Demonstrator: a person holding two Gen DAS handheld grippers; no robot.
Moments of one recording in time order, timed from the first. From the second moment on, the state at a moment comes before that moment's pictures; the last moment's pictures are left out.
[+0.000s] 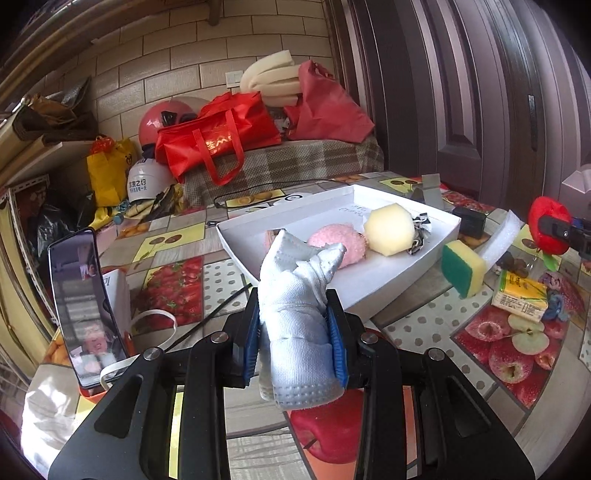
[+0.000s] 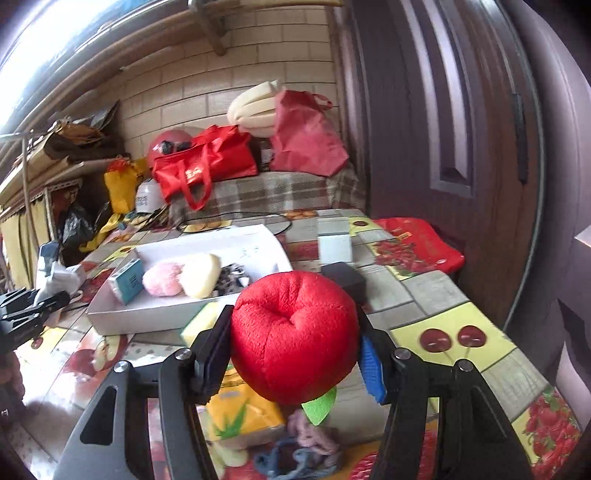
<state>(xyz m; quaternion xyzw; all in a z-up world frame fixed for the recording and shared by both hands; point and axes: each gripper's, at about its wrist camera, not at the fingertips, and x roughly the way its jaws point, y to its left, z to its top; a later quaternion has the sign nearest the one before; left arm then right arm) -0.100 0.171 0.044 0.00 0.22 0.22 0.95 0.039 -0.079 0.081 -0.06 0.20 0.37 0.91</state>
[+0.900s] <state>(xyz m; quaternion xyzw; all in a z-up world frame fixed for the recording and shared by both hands) -0.034 0.221 0.039 -0.11 0.25 0.22 0.94 0.048 0.109 0.055 -0.08 0.28 0.38 0.88</state>
